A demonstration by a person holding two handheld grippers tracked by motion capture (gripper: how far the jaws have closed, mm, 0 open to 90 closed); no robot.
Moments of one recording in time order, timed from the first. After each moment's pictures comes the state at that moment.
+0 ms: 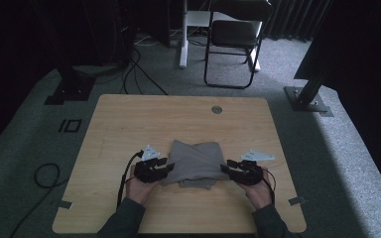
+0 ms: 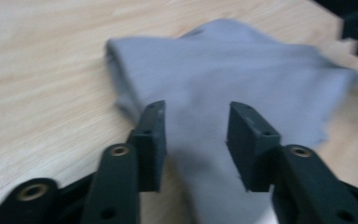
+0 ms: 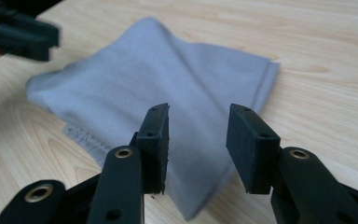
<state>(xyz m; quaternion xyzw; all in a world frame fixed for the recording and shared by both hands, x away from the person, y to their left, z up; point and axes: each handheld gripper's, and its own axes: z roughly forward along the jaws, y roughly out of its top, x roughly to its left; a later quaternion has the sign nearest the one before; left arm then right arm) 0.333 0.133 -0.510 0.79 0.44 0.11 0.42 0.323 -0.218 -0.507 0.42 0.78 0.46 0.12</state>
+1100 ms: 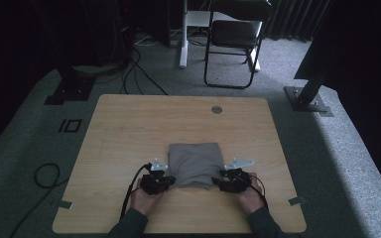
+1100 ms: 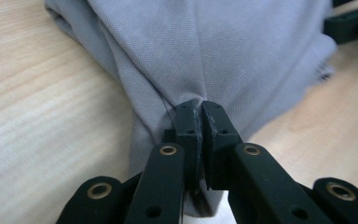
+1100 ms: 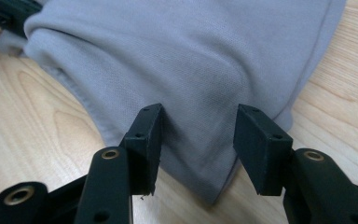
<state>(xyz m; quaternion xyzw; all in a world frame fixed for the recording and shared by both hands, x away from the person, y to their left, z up) 0.312 0.114 -0.542 0.82 0.43 0.07 0.37 0.319 -0.190 -0.540 0.39 0.84 0.37 0.11</state>
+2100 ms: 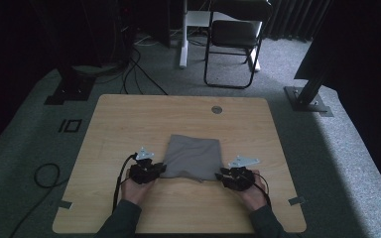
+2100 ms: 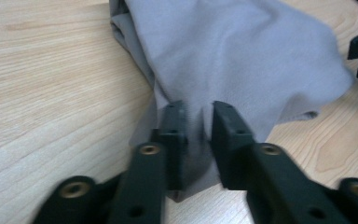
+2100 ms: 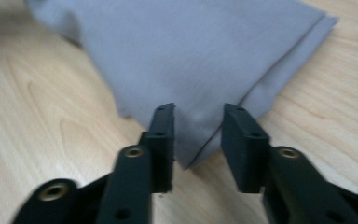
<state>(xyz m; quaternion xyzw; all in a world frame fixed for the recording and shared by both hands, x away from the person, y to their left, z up) 0.327 0.150 -0.520 0.78 0.46 0.09 0.42 0.319 -0.200 -0.526 0.38 0.83 0.39 0.12</state>
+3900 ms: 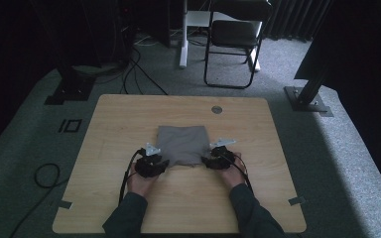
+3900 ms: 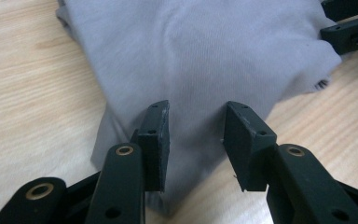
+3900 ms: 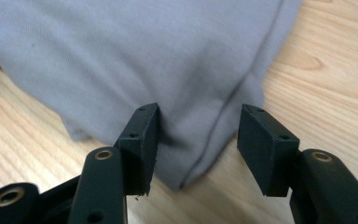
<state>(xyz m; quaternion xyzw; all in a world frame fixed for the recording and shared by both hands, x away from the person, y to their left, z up) 0.351 0.138 -0.539 0.79 0.47 0.16 0.37 0.398 -0.150 -0.549 0.41 0.83 0.35 0.15</state>
